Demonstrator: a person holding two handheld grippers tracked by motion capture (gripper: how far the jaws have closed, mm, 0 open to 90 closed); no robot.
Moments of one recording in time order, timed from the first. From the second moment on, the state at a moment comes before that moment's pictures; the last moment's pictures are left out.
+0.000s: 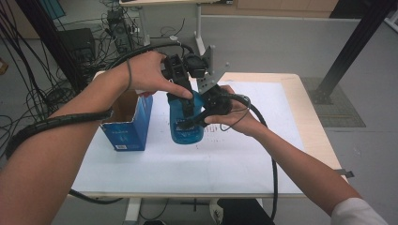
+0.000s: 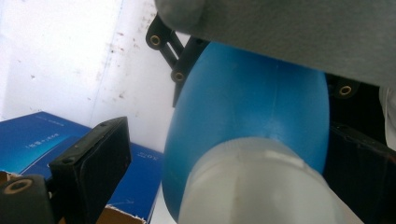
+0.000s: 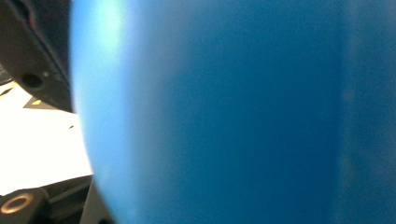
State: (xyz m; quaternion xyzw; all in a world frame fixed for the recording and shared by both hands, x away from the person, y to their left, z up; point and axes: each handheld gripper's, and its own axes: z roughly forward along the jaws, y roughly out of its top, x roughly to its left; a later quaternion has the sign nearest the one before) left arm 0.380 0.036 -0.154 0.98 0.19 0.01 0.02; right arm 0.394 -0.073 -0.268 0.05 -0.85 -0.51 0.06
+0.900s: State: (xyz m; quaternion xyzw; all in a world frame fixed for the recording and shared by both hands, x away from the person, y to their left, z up) left arm 0.381 0.035 -0.154 0.98 0.18 0.01 0.01; right arm 0.394 -0.074 -0.268 0.04 -0.86 -0.51 0.06
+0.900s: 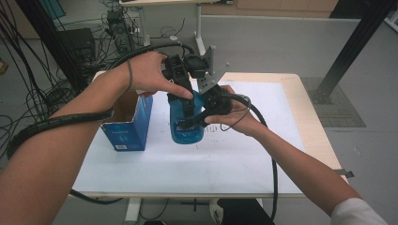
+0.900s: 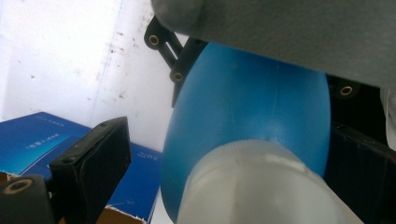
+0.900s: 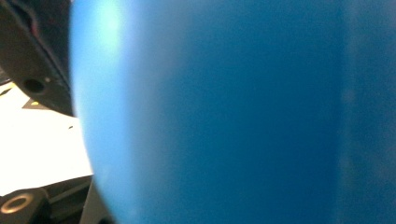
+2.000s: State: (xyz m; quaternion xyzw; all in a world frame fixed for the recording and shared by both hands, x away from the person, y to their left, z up) left arm 0.380 0.034 -0.156 0.99 0.17 0.01 0.01; right arm 0.393 -0.075 -0.268 0.04 -0.86 -0.51 0.06
